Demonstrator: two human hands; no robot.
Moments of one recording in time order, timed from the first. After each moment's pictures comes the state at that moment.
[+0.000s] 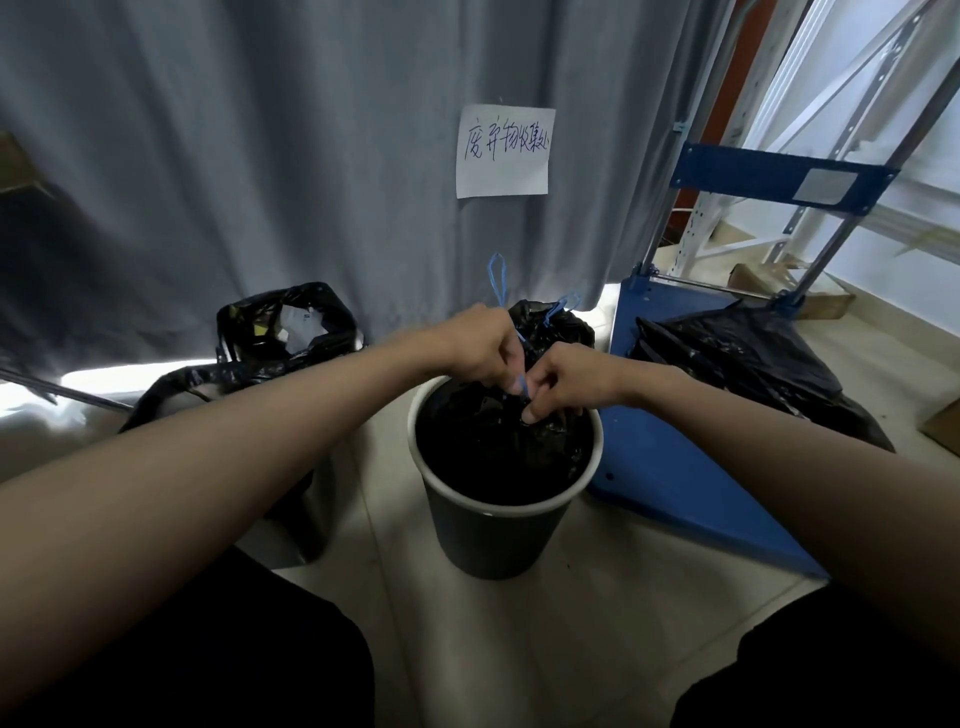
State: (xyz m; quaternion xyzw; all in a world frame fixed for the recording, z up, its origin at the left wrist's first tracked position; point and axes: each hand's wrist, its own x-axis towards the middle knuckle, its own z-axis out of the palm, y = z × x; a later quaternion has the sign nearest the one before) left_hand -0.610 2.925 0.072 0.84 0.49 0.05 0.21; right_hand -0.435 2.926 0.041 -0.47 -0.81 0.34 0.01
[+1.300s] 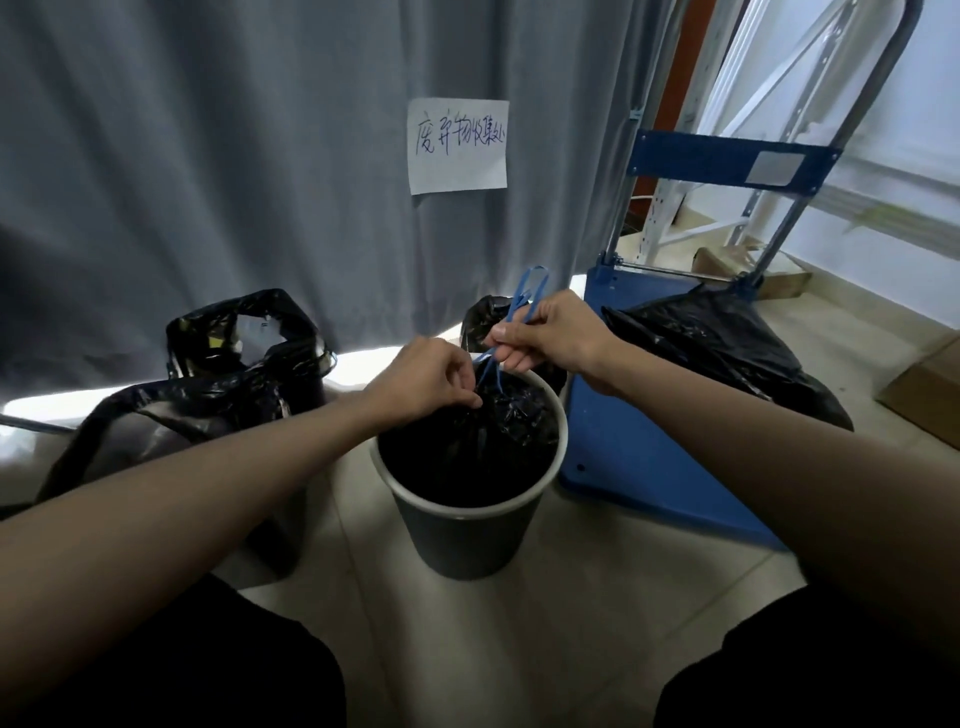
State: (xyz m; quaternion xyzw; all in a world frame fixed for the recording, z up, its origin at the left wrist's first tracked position) left_hand -0.616 2.932 0.006 0.81 0.52 0.18 0.20; right_hand -0.422 2.920 0.057 -0.50 -0.64 0.47 0.34
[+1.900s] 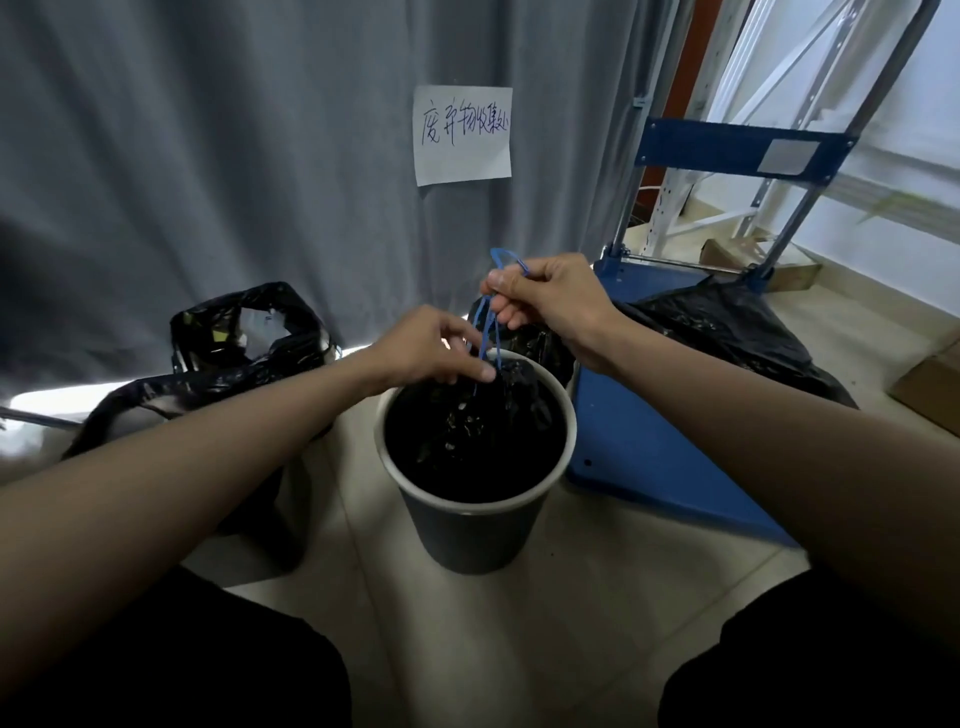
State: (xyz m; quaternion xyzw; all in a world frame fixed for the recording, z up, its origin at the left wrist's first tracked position) left_hand -0.624 2.940 0.028 0.75 0.49 0.23 0.38; right_hand -0.441 2.932 0.068 -0.43 -0.60 0.49 0.46
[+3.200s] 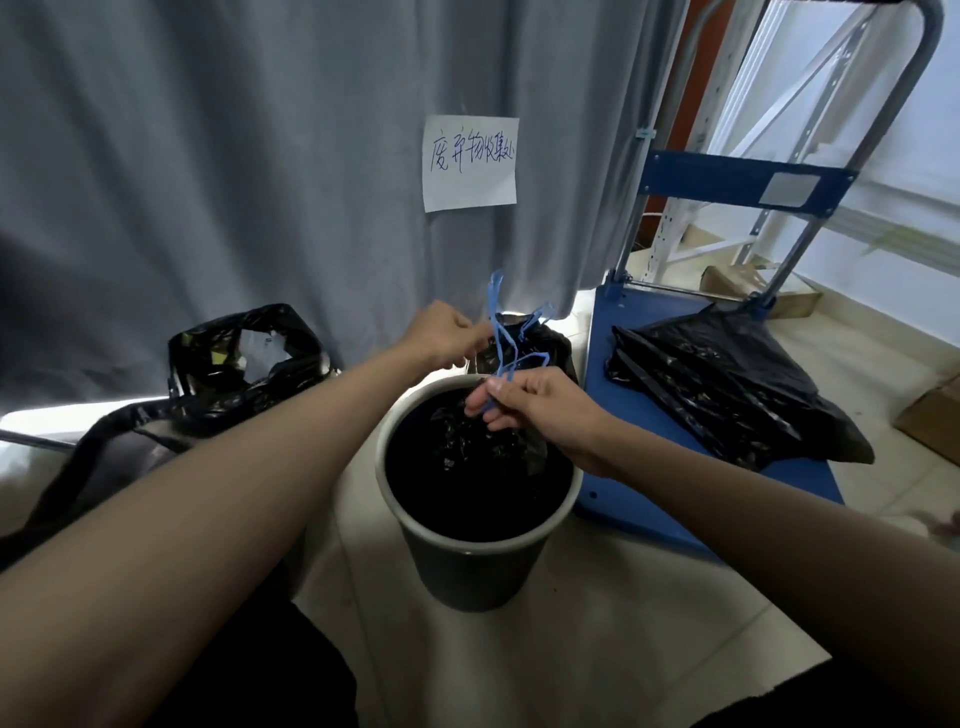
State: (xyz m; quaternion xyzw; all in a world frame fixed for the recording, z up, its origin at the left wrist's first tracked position) left_hand -0.599 2.987 0.038 0.63 0.61 0.29 0.37; right_hand -0.444 2.905 0.014 -0.43 -0.63 0.55 0.33
